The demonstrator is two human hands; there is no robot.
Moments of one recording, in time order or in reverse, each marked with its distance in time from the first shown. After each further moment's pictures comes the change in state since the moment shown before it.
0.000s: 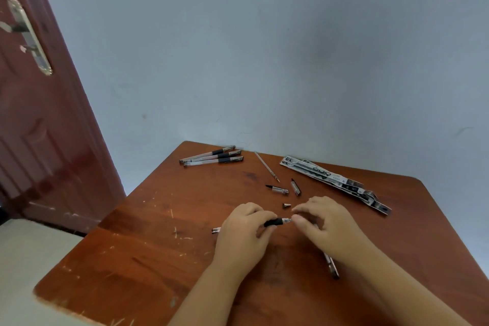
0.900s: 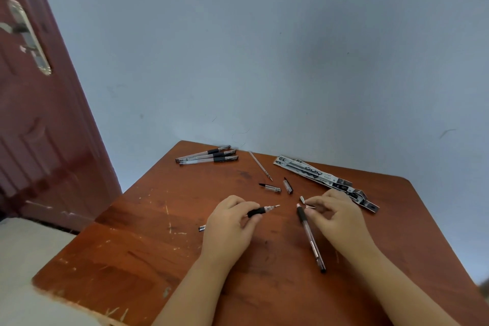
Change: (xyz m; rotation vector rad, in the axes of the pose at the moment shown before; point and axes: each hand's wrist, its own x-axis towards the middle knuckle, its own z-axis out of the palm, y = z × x) left_hand -0.001 -0.005 0.001 -0.003 0.139 -0.043; right_hand -0.012 0.019 -0.011 0.012 0.256 0.112
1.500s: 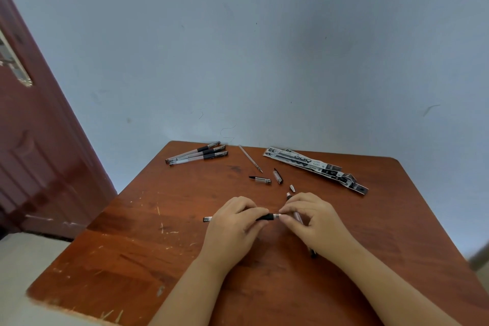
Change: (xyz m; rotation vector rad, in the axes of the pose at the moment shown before) left_hand -0.005 0.008 0.008 0.065 -0.068 0.303; right_hand -0.018 -0.011 0.008 0.161 -0.146 -0.164
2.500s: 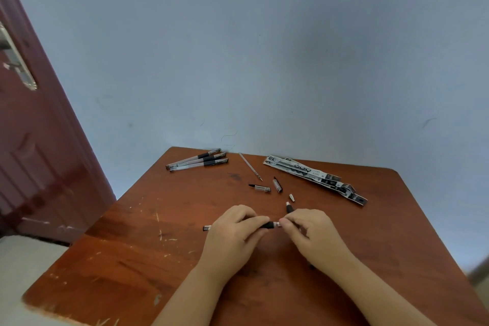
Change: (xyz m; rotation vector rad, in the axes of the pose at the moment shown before) left_hand 0.000 -0.002 0.002 0.026 0.031 0.051; right_hand 0.001 -0.001 0.004 -0.065 -0.016 0.014
